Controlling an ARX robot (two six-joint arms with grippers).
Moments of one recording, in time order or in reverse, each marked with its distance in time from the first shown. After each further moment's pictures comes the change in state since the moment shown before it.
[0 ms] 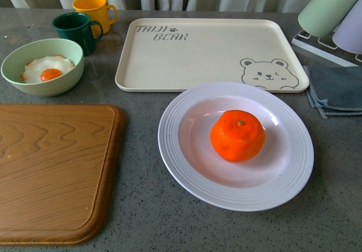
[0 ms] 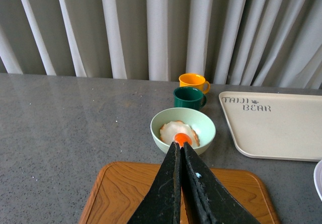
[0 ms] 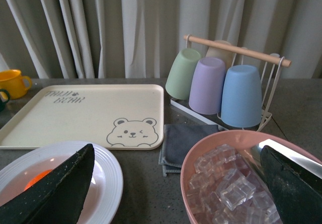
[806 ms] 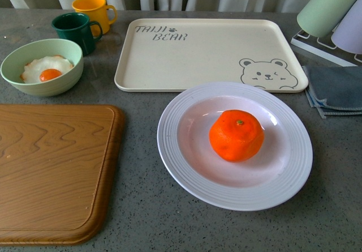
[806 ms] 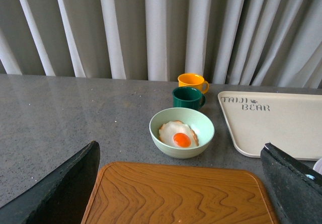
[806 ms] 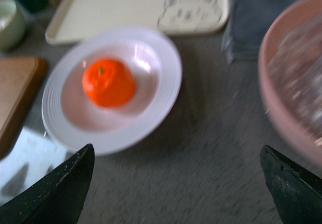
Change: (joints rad) left arm 0.000 0.000 0.000 0.000 0.001 0.002; right arm 0.038 0.399 0.119 -0.275 -0.205 0.122
